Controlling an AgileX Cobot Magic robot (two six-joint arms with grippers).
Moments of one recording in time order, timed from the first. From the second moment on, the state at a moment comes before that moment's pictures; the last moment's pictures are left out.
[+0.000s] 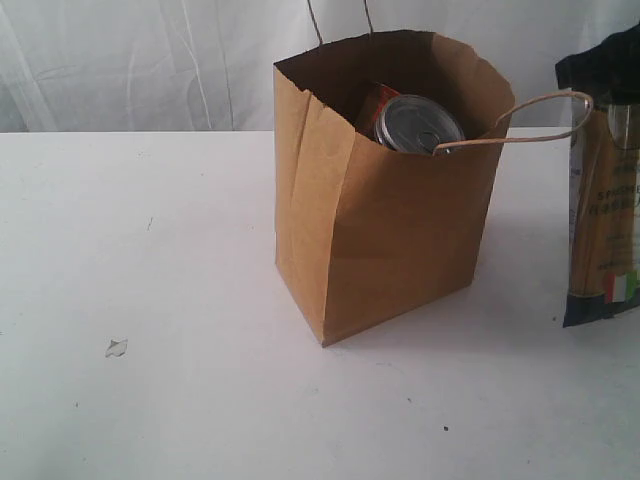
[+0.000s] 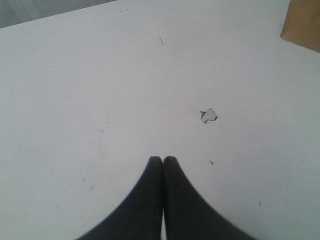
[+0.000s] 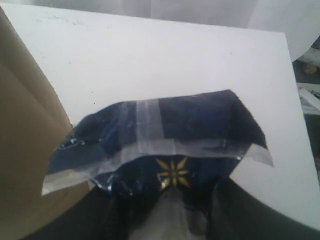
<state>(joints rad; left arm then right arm) -0.18 0.01 0.02 -0.08 0.42 0.21 0.05 1.39 -1.22 -0.04 0.62 -0.09</state>
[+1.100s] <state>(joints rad) -0.18 0.01 0.02 -0.08 0.42 0.21 0.07 1.09 -1.24 0.03 0.28 -0.13</state>
